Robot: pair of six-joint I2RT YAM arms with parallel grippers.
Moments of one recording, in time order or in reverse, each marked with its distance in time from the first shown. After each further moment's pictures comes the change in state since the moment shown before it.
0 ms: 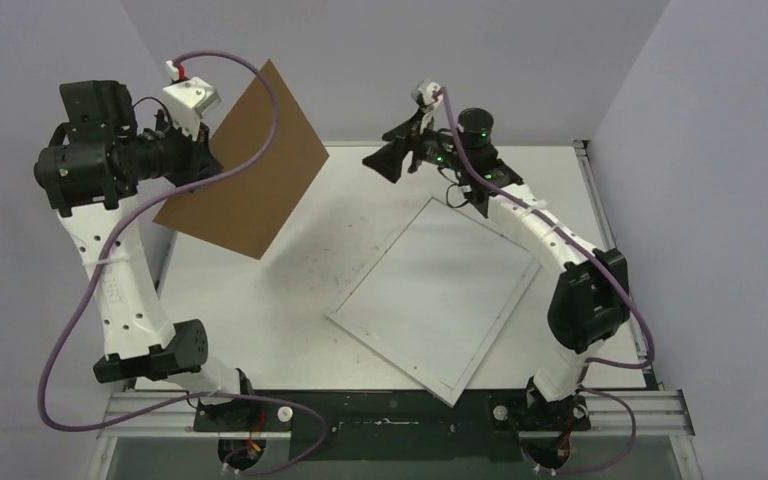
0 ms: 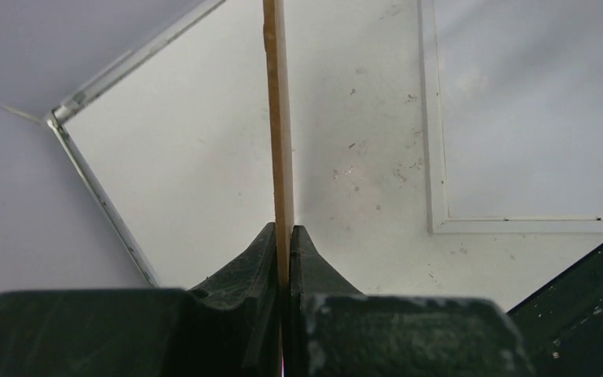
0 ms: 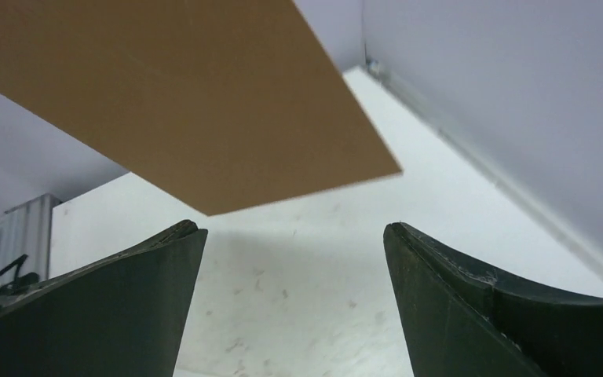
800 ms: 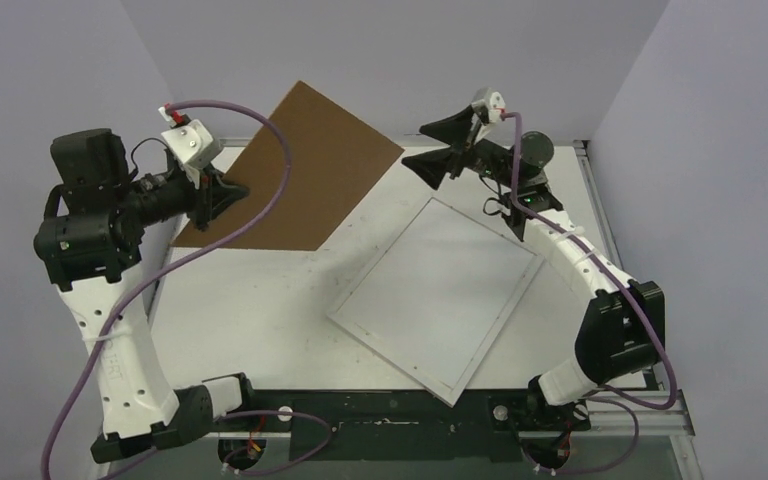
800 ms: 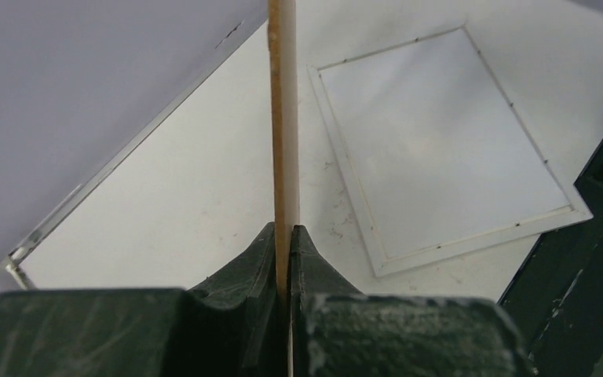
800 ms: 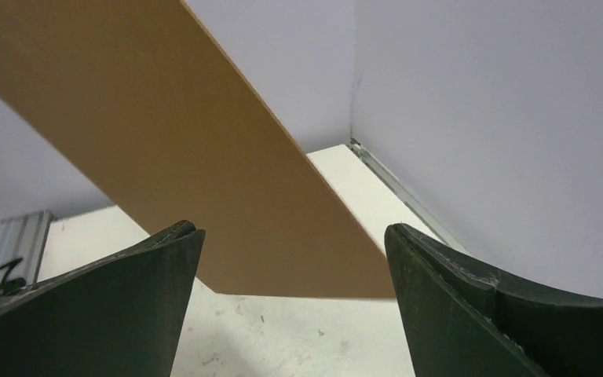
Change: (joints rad) left arm -0.002 -0.314 -0.298 0.115 0.349 0.125; right arm -0.140 -0.255 -0.237 0.369 -0.206 -0.018
